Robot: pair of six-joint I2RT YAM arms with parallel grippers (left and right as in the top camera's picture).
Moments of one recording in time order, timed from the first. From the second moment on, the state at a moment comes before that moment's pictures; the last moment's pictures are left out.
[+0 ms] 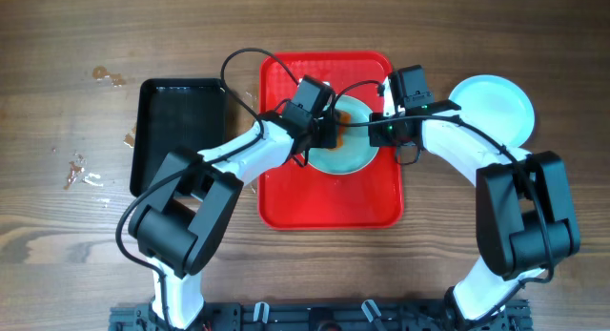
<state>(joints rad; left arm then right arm) -0.59 2.00 1.21 -0.23 0.10 -0.48 0.24 1.86 1.07 -0.42 -0.12 0.21</state>
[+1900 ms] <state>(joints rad) 0.08 1.74 1.08 -0.67 -0.03 -0.14 0.25 1.86 1.08 -0.46 -0.14 0.21</state>
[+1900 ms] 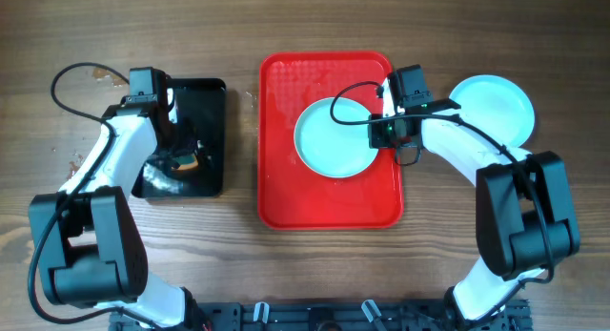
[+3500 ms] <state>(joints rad) 0.08 1.74 1.08 -0.66 -0.02 -0.11 1.00 1.45 1.08 -0.18 1.22 -0.65</state>
